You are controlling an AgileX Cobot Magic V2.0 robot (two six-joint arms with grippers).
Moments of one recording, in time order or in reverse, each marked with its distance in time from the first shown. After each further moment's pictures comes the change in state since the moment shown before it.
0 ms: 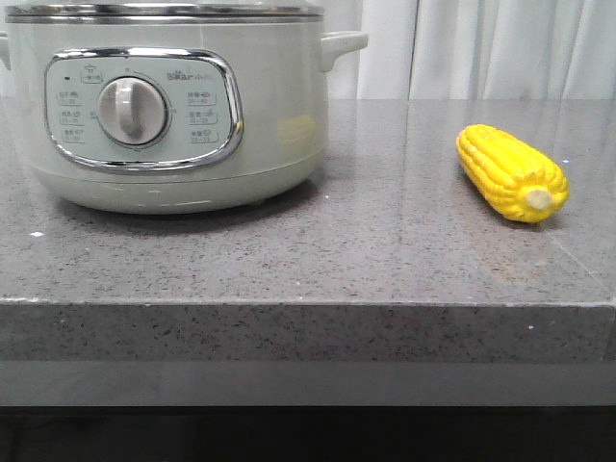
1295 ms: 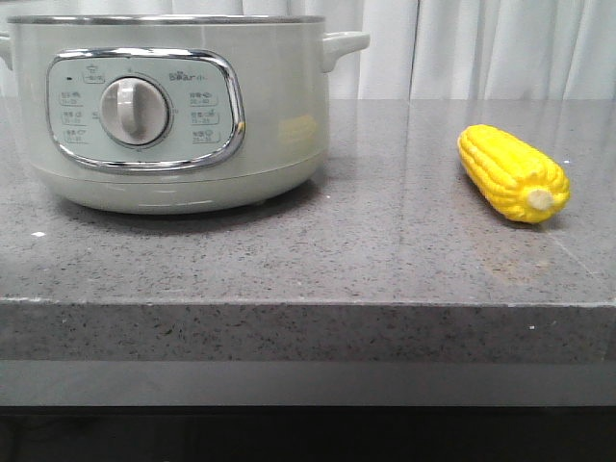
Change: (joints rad) left arm 0.000 -0.948 0.855 -0.009 -0.025 0.026; right arm 0.000 0.213 -0.006 0.000 0.041 0.000
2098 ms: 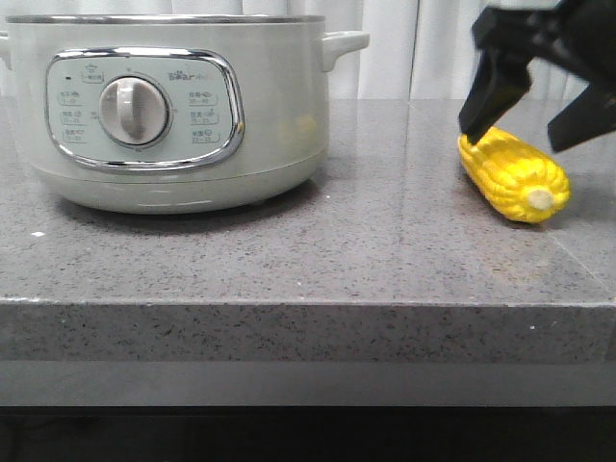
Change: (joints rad) left arm 0.000 -0.449 0.213 0.000 0.000 -0.010; right arm 0.151 0.800 -0.467 0.226 0.187 0.002
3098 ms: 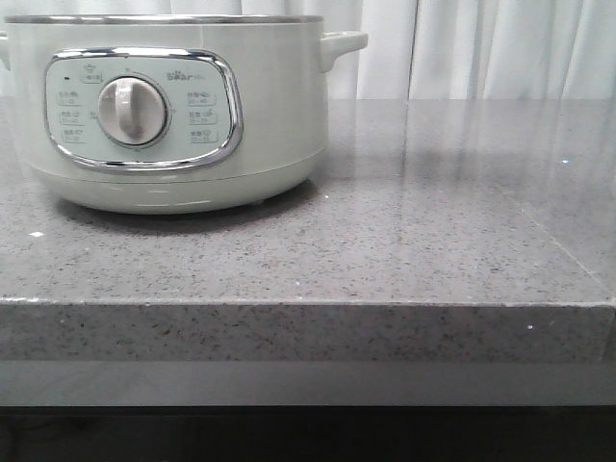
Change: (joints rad) left arm 0.000 0.000 0.000 0.000 0.000 0.000; right arm 0.273 0.130 -0.619 0.002 0.027 -0.069
